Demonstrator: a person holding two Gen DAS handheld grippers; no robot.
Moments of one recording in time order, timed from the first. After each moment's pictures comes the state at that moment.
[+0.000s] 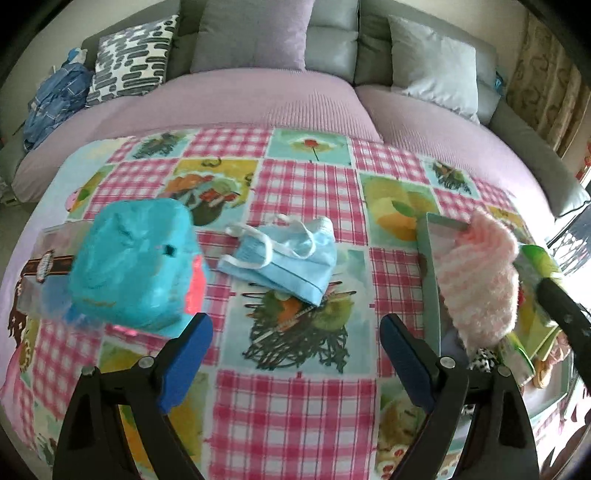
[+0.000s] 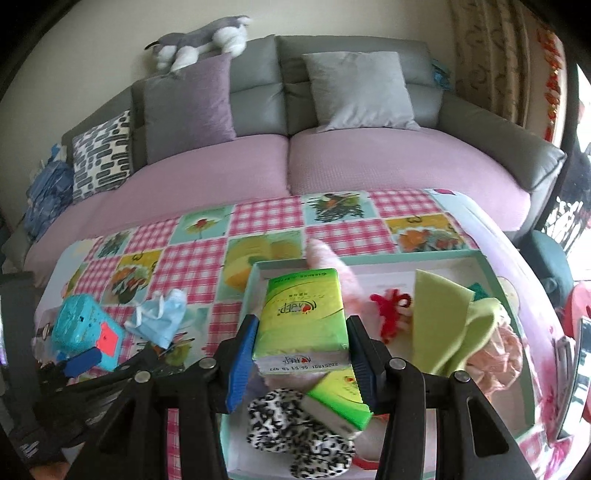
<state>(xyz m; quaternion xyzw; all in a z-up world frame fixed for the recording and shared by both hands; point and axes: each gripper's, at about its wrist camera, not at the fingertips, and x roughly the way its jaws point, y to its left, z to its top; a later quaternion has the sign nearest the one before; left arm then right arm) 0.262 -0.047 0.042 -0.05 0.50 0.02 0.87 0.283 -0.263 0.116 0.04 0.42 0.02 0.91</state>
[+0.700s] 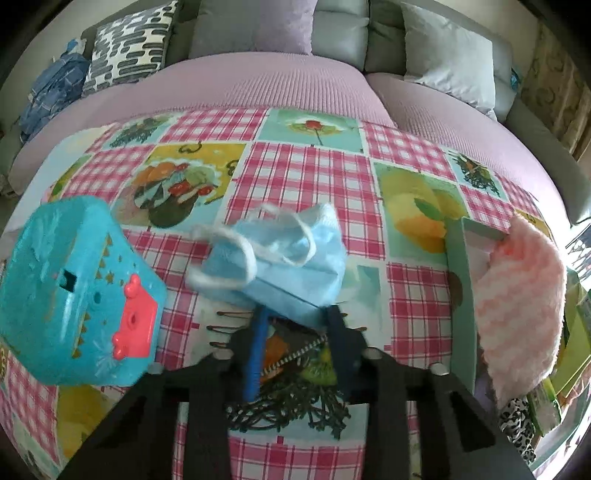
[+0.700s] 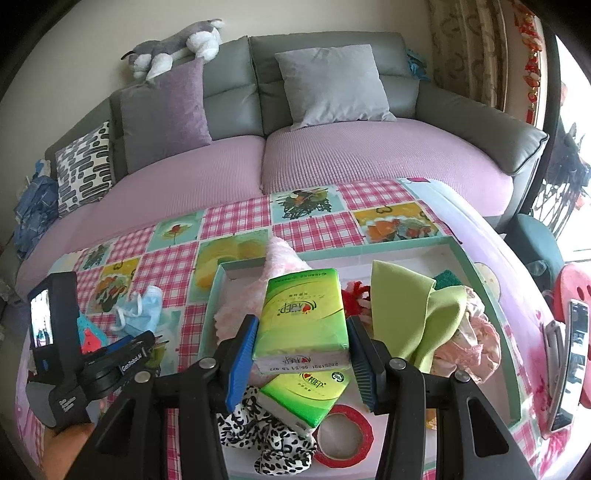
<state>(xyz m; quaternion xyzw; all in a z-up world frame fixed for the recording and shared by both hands) 0.304 -0.055 0.000 -0.07 0.51 0.03 0.86 0.279 -0.299 0.112 0.06 0.42 -0.02 0.90</state>
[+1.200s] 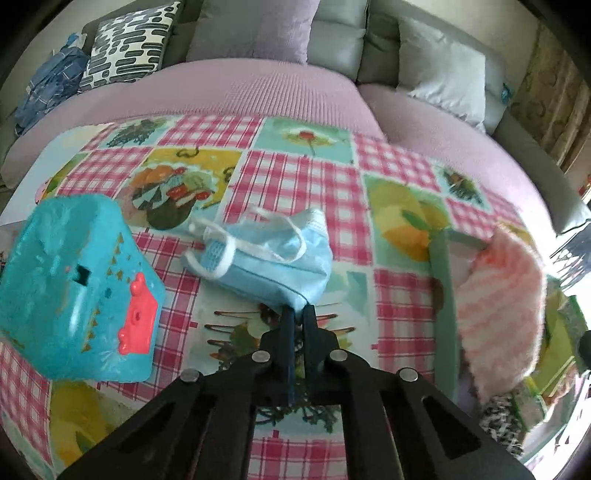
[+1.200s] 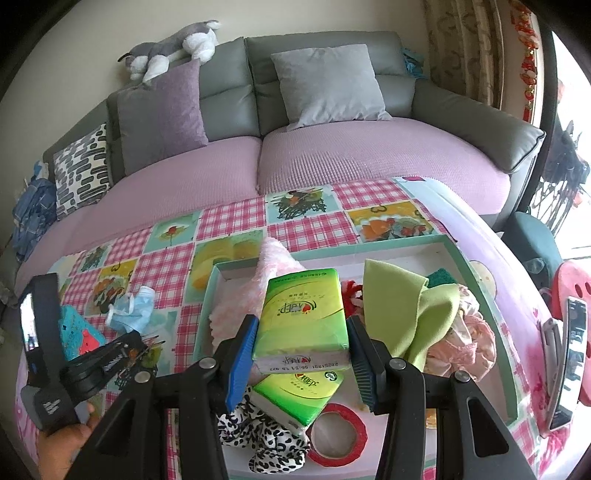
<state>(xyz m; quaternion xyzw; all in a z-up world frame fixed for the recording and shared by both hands) 0.295 -0.049 0.015 -0.09 0.49 0.01 0.87 0.278 -0.304 0.111 0.06 0.43 -0.02 0.90</state>
